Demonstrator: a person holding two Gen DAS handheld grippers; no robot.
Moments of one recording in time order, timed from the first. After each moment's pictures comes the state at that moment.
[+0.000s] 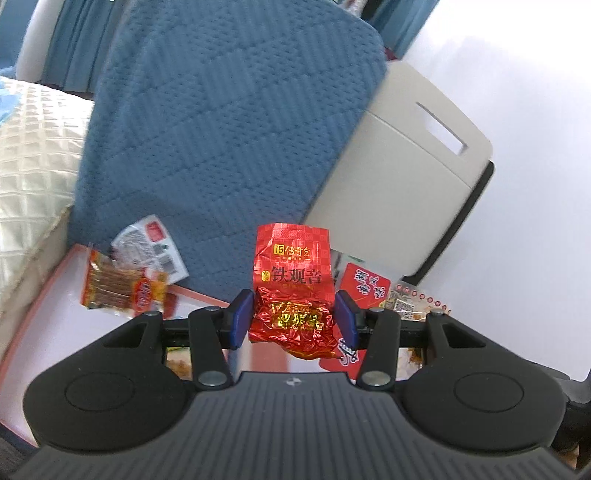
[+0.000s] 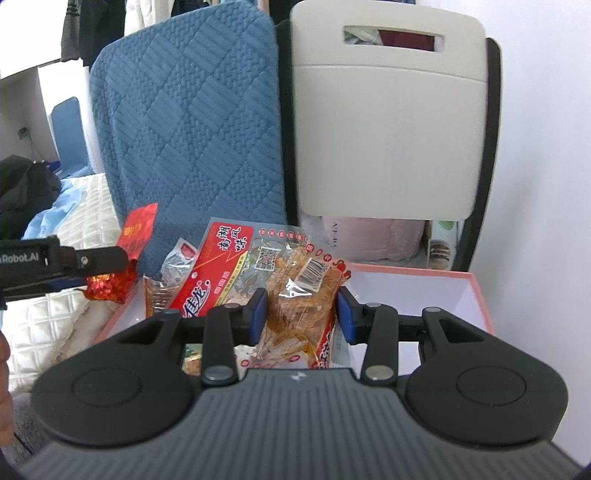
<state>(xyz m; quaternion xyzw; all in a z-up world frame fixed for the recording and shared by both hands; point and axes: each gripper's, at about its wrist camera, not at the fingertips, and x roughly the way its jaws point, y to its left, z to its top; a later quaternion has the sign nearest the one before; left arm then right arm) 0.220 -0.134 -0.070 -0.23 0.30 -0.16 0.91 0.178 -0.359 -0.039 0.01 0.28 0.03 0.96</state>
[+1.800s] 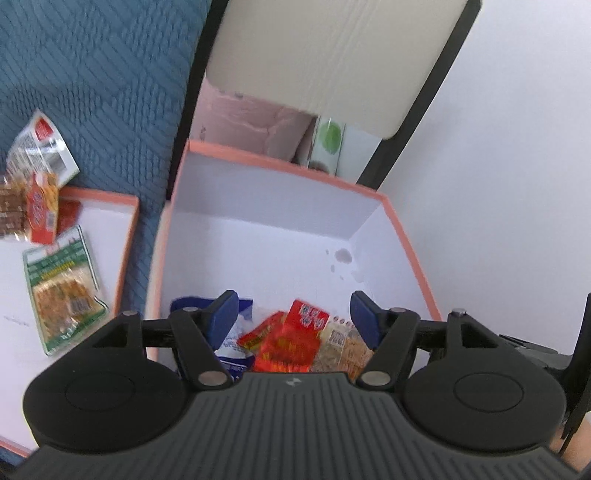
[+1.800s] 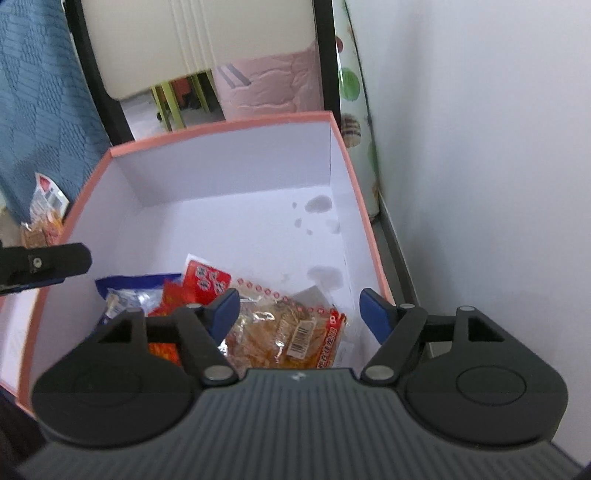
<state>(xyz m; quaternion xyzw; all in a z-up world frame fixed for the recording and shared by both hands) 0.257 -0.297 -0.154 -0.14 0.41 -0.21 0.87 0.204 -0.524 -0.167 0.09 0.40 -0.06 0.91</state>
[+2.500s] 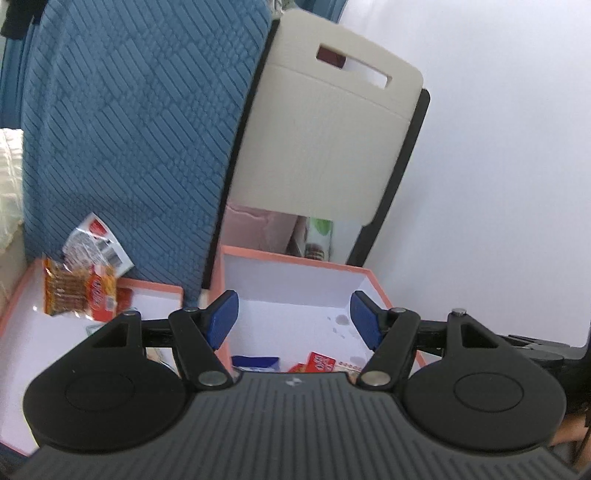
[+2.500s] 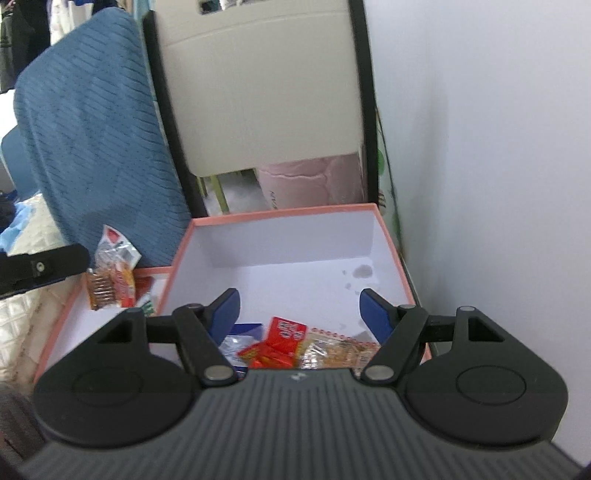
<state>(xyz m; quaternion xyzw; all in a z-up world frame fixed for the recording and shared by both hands) 0.187 -0.214 -0.069 -0.13 0.29 -0.21 0.93 0.149 -0.466 -0.079 0.09 0.31 -0.04 0.95</state>
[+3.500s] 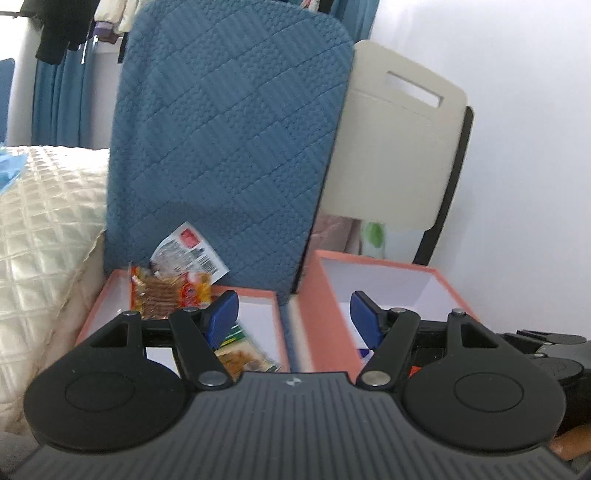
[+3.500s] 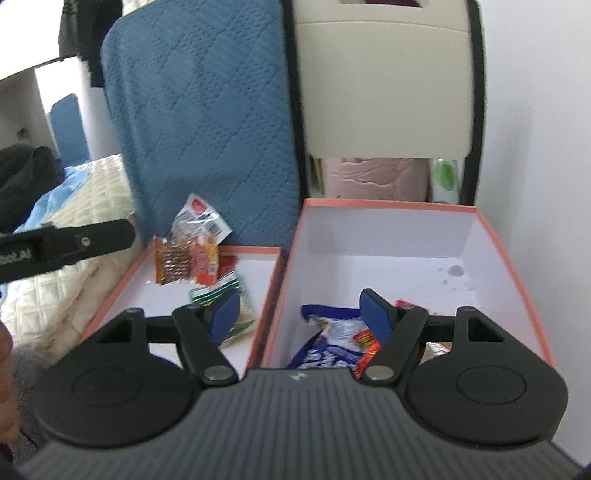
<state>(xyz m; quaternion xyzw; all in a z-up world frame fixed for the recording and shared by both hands) 0.152 -0.107 -0.108 -0.10 0.26 -0.16 0.95 0.138 -0.336 -0.102 0.04 0.29 0.04 0.96</state>
